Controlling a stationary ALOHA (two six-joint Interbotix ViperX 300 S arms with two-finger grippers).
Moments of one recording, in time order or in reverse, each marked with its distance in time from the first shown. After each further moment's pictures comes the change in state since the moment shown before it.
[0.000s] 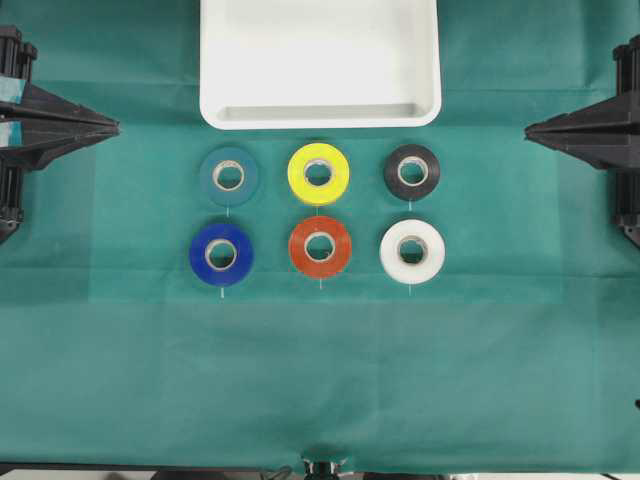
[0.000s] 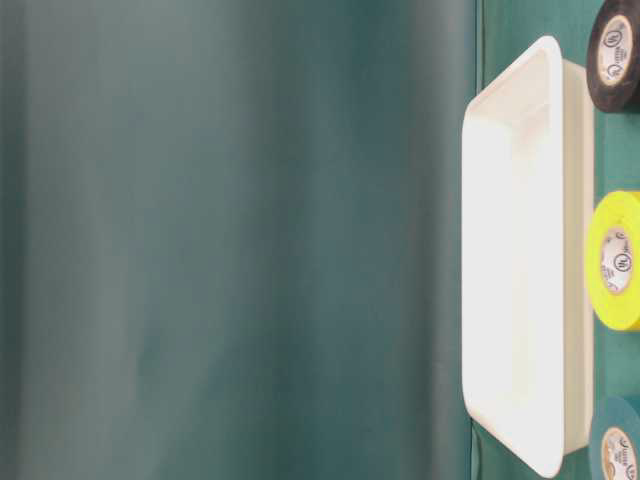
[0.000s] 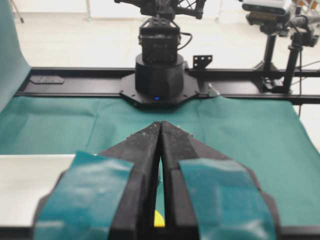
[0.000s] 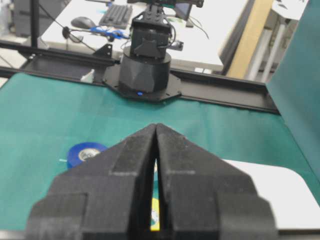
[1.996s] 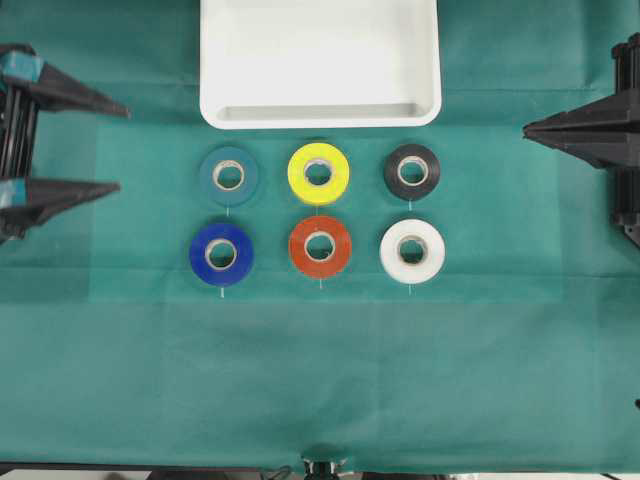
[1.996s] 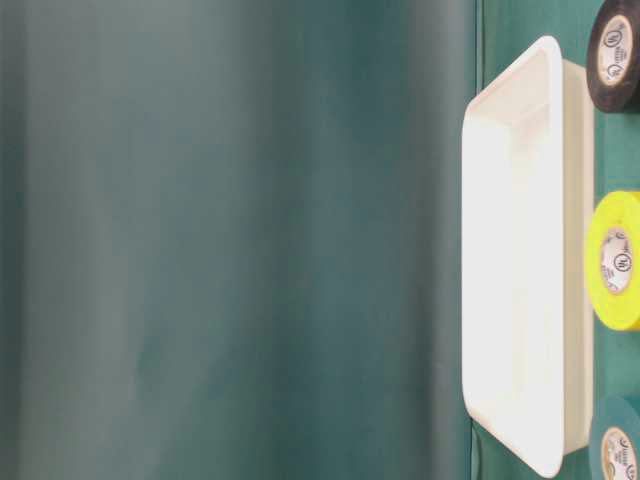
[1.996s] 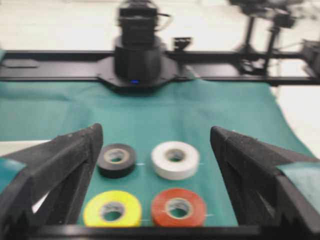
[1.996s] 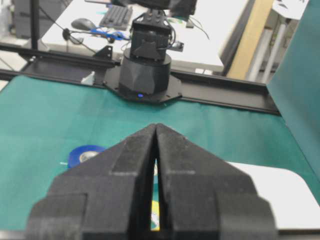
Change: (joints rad) left arm -0.080 0.026 -0.002 -0.014 0.028 -0.003; right arm 0.000 0.011 -0.014 0.002 0.003 0.005
